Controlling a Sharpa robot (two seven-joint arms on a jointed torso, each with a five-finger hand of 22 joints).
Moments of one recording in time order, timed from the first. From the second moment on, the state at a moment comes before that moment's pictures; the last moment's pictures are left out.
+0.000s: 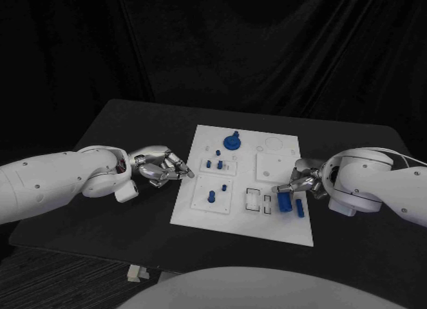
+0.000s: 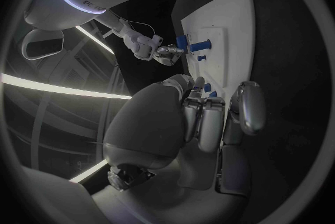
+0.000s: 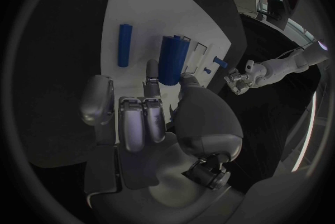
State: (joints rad) left arm 1.16 -0.98 -0.21 1.37 -0.70 0.24 0.36; left_hand 1.45 0.01 0.27 0.20 0.64 0.88 0.17 0.09 0.07 1.44 0.09 1.55 1.31 1.46 0.04 1.56 1.30 0.08 1.30 0.14 1.35 1.30; right arm 1.24 -0.86 -0.21 1.64 -1.08 0.03 -0.62; right_hand 1.04 -0.02 -0.12 0.21 0.66 1.27 0.02 0.10 0.46 1.45 -0.04 1.55 1.29 1.47 -0.10 1.55 1.31 0.09 1.43 0.01 1.12 1.30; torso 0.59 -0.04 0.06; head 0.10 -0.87
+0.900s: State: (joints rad) left arm 1.16 -0.98 -0.21 1.37 -0.70 0.25 0.35; left_hand 1.45 0.01 0.27 0.20 0.64 0.88 0.17 0.09 0.07 1.45 0.09 1.55 1.31 1.46 0.04 1.56 1.30 0.08 1.30 0.14 1.35 1.30; right arm 1.25 -0.77 -0.21 1.61 -0.92 -0.02 -0.62; right_hand 1.04 -0.02 -0.11 0.22 0.67 1.25 0.04 0.10 0.47 1.45 -0.04 1.55 1.29 1.47 -0.10 1.55 1.31 0.09 1.43 0.00 1.11 1.30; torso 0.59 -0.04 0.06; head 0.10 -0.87
